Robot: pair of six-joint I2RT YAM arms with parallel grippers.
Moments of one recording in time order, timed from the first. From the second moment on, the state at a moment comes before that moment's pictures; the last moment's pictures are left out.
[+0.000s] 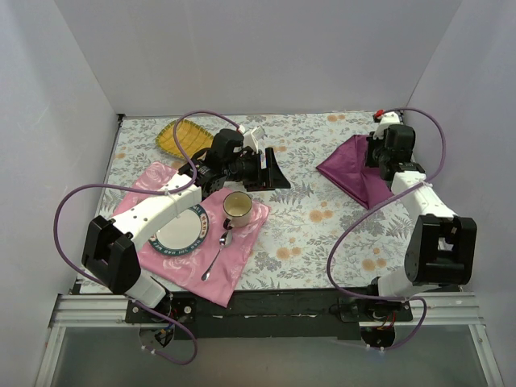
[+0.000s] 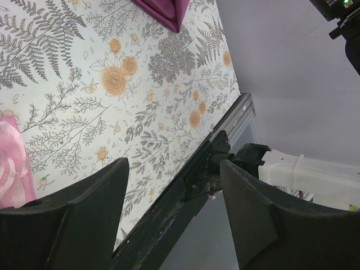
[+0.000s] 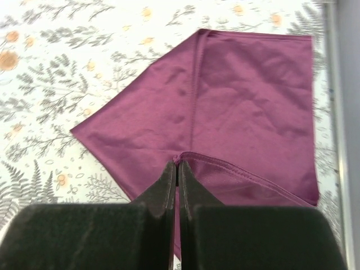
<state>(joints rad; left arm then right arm) -0.66 1.52 1.29 -0.31 0.49 -0.71 -0.03 1.46 1.02 -0.06 -0.07 -0.06</state>
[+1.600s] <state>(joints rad) -0.66 1.52 1.29 -0.31 0.48 -0.73 0.07 1.92 1.29 -0.15 -0.43 -0.20</state>
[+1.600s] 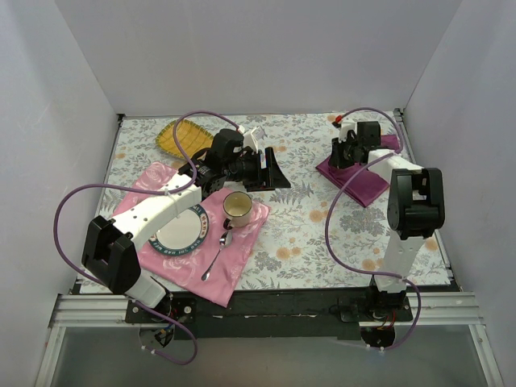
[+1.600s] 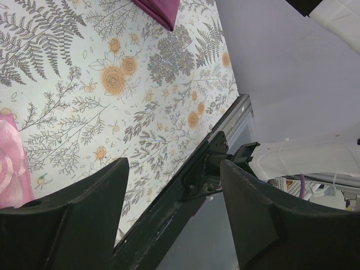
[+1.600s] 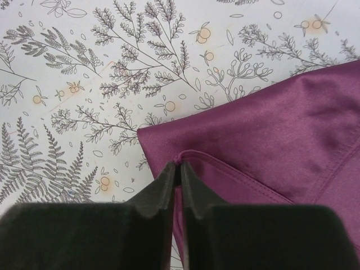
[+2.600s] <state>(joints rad) -0.66 1.55 1.29 -0.25 0.48 -0.74 0.04 1.90 1.24 -0.18 -0.34 -0.11</state>
